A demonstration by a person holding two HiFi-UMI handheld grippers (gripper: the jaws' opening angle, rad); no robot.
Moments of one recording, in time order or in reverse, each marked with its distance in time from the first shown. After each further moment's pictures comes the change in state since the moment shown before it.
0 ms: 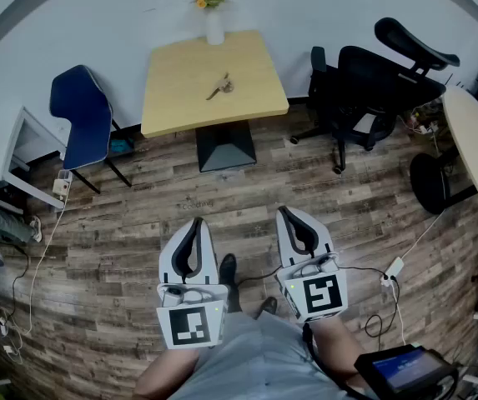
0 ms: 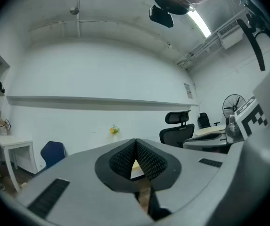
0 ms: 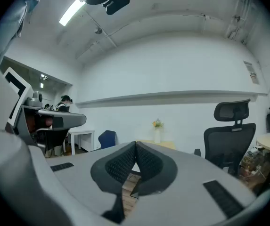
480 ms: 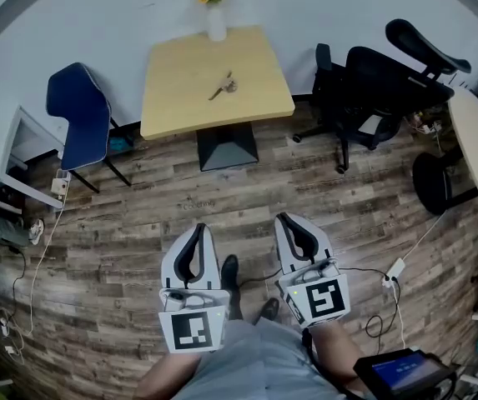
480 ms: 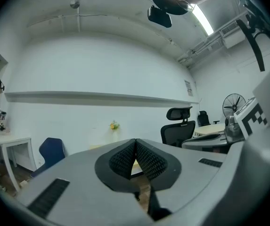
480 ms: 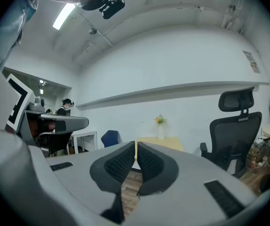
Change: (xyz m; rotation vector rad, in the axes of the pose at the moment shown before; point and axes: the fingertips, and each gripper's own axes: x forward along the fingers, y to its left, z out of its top) left arm 0.032 0.026 -0.021 -0.014 0.039 -0.010; right arm 0.042 0.004 -0.016 0.058 0.013 0.031
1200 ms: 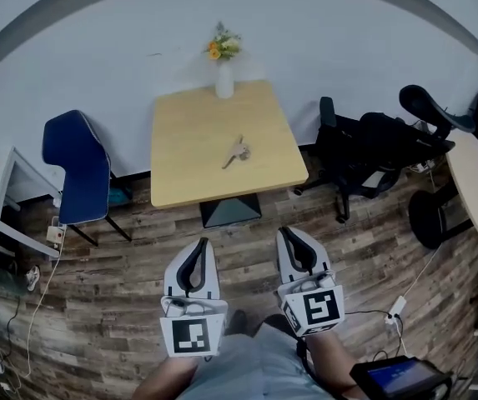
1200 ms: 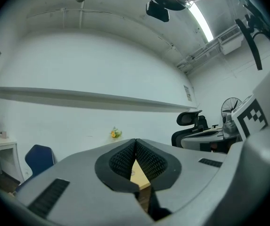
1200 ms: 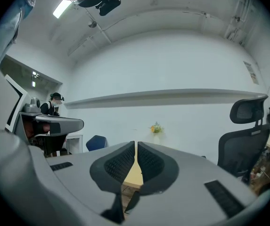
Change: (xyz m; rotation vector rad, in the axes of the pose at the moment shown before) left arm 0.143 0.122 0.036 0.000 -0.070 -0.086; right arm 0.178 -0.018 0.061 -0.051 -0.052 -0.106
